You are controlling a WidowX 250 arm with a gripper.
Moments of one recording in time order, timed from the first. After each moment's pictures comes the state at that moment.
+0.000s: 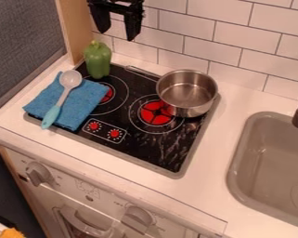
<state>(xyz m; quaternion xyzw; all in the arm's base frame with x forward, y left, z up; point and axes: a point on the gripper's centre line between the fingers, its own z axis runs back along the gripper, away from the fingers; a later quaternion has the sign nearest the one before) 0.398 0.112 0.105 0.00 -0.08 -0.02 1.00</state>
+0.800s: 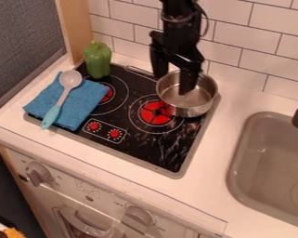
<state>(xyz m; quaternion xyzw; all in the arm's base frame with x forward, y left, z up) 0.368 -0.022 0.063 0.00 -0.05 -0.21 0.98</state>
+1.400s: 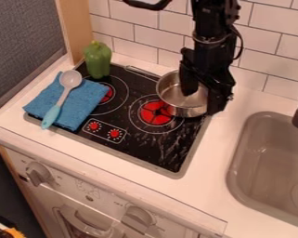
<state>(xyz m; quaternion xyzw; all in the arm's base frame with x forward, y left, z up) 0.359 -0.065 0.051 -0.02 -0.05 -0.26 0.96</state>
